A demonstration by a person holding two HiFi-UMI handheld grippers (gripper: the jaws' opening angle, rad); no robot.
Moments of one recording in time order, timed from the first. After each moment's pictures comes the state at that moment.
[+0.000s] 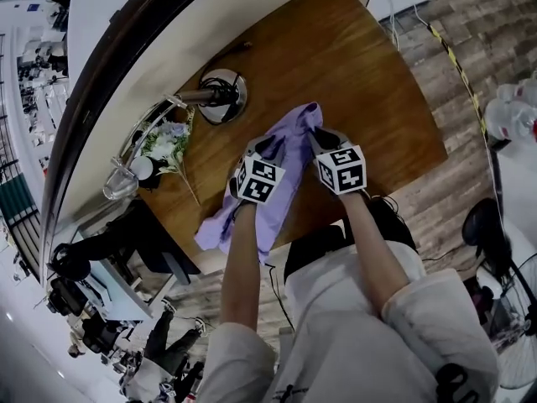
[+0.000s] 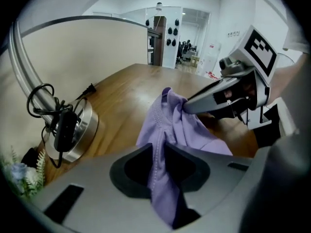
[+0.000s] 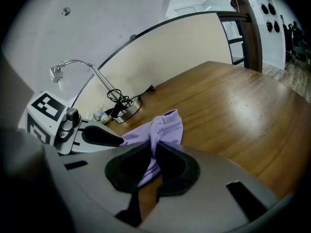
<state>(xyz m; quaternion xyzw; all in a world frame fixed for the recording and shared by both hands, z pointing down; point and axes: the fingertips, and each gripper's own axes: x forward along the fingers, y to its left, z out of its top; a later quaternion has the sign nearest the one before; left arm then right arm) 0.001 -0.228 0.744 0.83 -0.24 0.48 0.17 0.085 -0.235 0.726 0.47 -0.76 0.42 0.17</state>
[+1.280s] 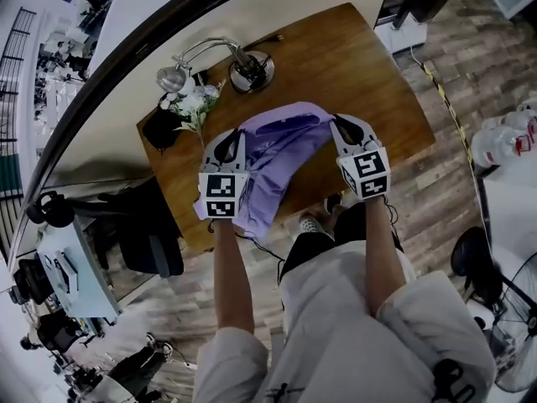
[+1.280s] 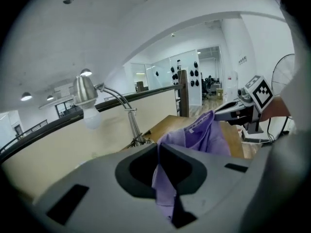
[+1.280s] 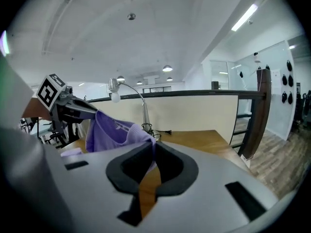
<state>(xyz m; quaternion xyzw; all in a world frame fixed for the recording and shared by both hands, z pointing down) -0.124 -0.153 0.509 0.84 -0.46 0.27 0.04 0.080 -0.143 0.538 0.50 -0.84 0.14 0.16</state>
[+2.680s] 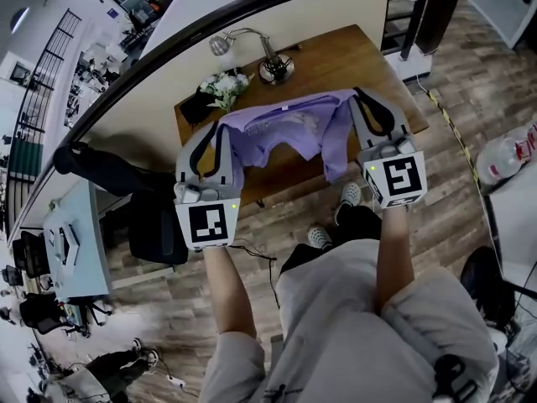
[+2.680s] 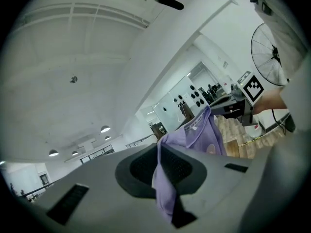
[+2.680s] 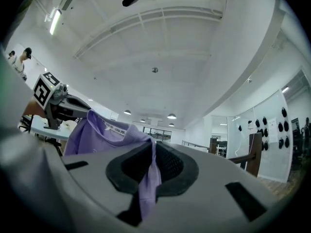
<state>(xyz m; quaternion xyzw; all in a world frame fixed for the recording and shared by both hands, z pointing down) -0.133 0.094 0.240 0.80 -0.53 0.16 -0.23 0.080 0.059 0.274 0.52 -0.85 -0.11 -0.01</state>
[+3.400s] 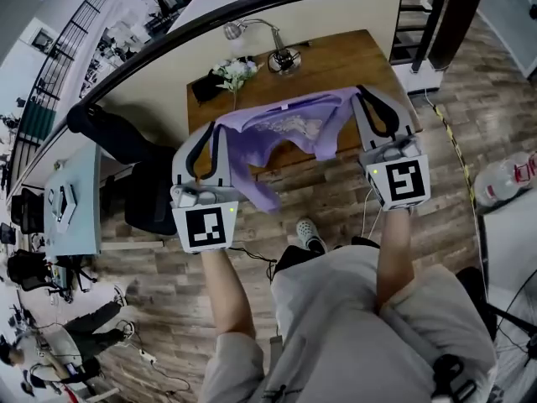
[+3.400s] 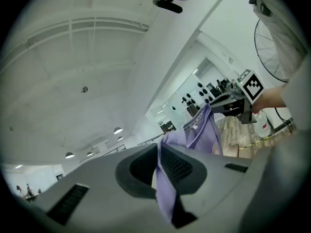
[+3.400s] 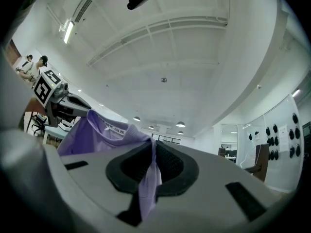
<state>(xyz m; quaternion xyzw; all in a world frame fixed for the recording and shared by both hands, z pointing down) -0.095 0.205 0.209 0.75 -0.59 0.17 -0.24 0.116 0.143 0.229 0.47 -0.87 -0.16 -0.03</state>
